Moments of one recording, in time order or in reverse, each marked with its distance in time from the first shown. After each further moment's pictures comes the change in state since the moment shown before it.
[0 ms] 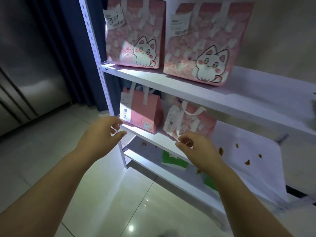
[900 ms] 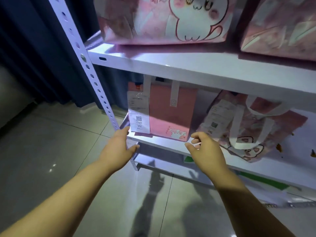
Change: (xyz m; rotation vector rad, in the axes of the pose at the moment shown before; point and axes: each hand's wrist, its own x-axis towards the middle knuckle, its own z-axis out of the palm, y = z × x) left_hand 0.218 -0.235 0.133 -0.130 -0.471 -0.019; right_hand 0.215 -0.003 0.216 -0.020 0.172 0.557
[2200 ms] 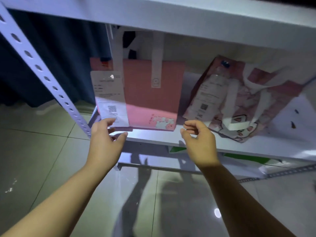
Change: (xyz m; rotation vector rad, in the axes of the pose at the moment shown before) left_hand 0.047 -0.028 0.072 -0.361 0.179 0.004; right_hand 0.023 0.040 0.054 0.375 0.319 0.103
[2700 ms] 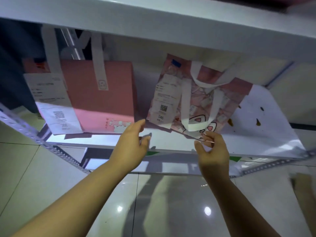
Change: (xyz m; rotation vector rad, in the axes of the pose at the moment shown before) left_hand -0.035 0.095 0.133 0.057 -0.362 0.228; right_hand 0.010 0.086 -0.118 -0.041 0.240 0.010
